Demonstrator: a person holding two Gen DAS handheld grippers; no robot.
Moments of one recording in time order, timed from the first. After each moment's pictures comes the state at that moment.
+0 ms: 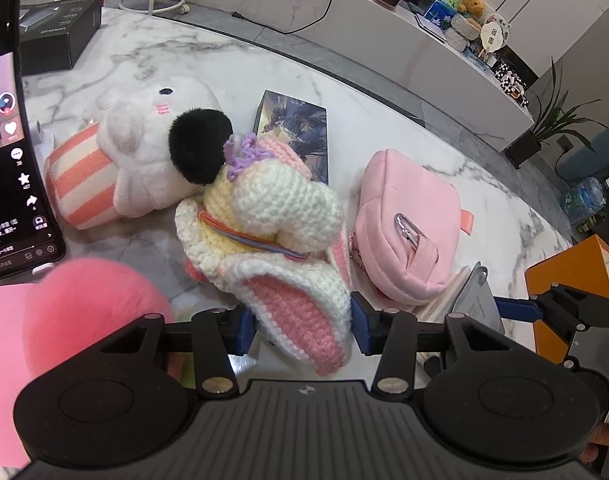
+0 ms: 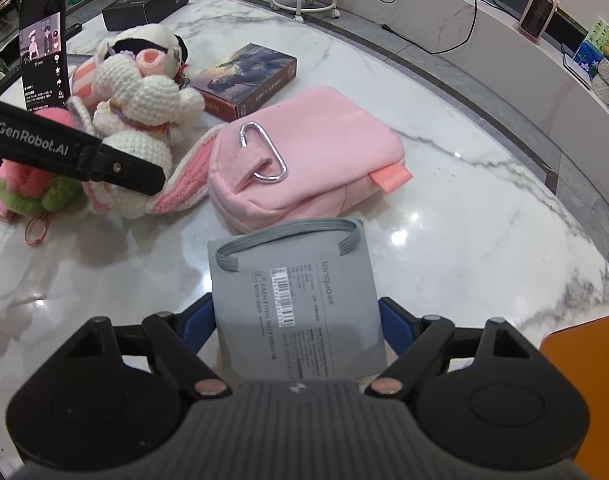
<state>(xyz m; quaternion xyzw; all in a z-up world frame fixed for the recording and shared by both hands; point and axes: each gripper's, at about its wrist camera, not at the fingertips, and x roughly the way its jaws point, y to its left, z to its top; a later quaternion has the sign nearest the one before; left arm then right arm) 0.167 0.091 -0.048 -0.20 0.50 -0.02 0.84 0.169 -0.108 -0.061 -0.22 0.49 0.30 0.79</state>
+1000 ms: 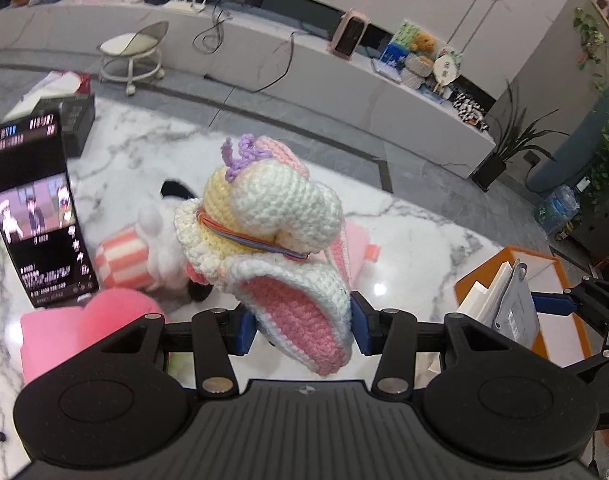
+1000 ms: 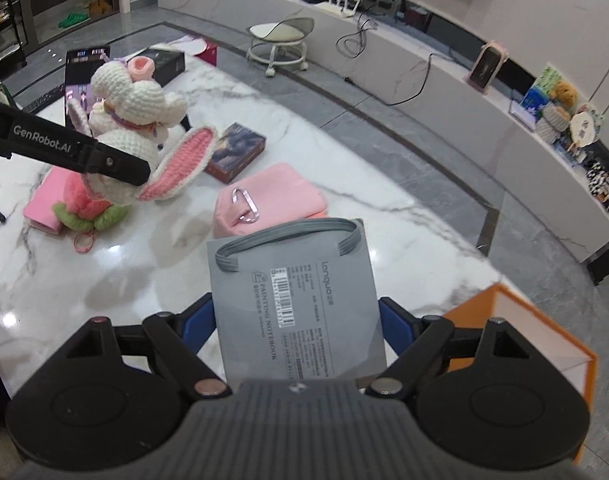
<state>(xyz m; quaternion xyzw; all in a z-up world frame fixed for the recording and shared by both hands) 0.118 0.062 0.058 -0.17 0.43 -0.04 0.89 0.109 -0.159 0.063 -0.24 0.41 0.27 0.84</state>
